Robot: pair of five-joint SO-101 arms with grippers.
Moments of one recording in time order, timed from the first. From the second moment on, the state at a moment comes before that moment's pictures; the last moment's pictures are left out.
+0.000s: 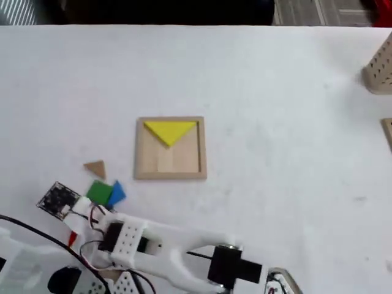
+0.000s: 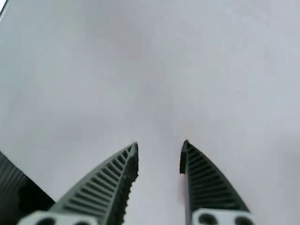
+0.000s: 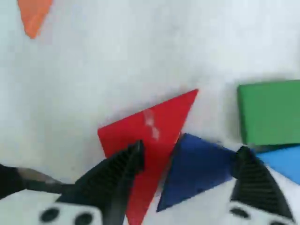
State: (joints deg) left arm -76.9 8.5 -7.6 74.6 -34.3; right arm -79.6 13.5 24.0 29.2 -12.3
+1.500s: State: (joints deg) left arm -76.9 8.6 -8.6 73.5 -34.3; right arm -75.1 19.5 5.5 51.3 -3.8
